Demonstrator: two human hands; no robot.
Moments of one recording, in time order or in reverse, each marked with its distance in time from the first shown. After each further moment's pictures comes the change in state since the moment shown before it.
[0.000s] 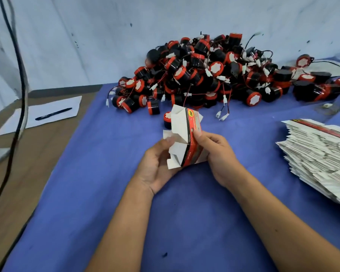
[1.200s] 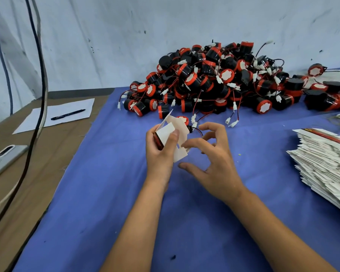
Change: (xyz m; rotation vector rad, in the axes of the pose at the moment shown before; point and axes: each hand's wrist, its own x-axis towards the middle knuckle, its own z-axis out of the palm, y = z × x) left_hand 0.007 0.001 0.001 0.358 0.451 0.503; right_hand -0.016 0.003 0.019 -0.881 0.061 -0.713
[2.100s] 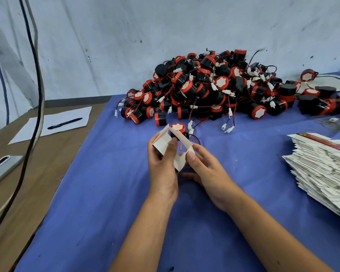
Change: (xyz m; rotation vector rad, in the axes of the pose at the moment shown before) left_hand -0.009 -0.001 0.018 -0.300 0.031 -0.098; right_hand 0.000 0.000 0.008 0.938 -0.213 0.707
